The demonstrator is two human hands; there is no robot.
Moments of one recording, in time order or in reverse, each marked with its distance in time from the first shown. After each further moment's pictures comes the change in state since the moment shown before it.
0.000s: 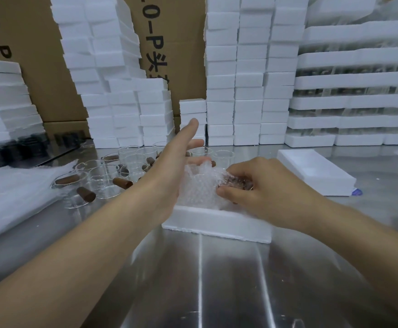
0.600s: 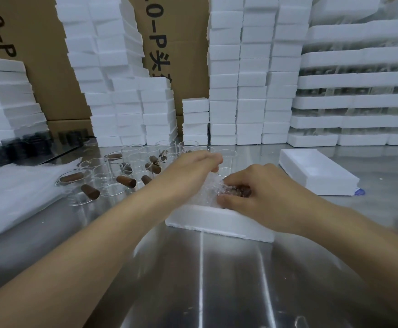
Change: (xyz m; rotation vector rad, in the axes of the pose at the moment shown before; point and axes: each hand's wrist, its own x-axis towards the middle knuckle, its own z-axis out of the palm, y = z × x) left_hand 0.016 -0.015 -0.002 0.443 -0.063 0.187; right_hand -0.001 -0.002 0.008 -0.085 -0.056 -0.040
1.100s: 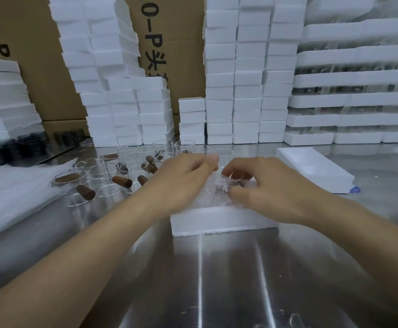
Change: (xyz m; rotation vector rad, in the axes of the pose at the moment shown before) left_hand -0.002 -0.013 -0.004 0.390 0.002 0.209; right_hand -0.004 -0.002 -0.017 0.026 -0.010 0.123
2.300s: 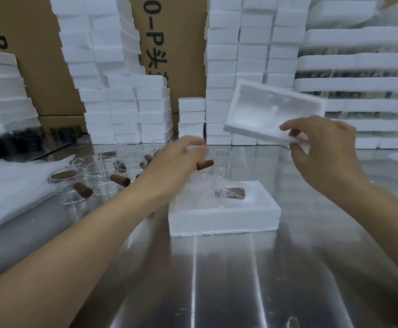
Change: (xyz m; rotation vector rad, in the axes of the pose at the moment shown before) left_hand 0.002 0.007 -0.012 -0.391 0.096 -0.105; right_hand 0.019 0.078 -0.037 -0.275 0.656 0.026
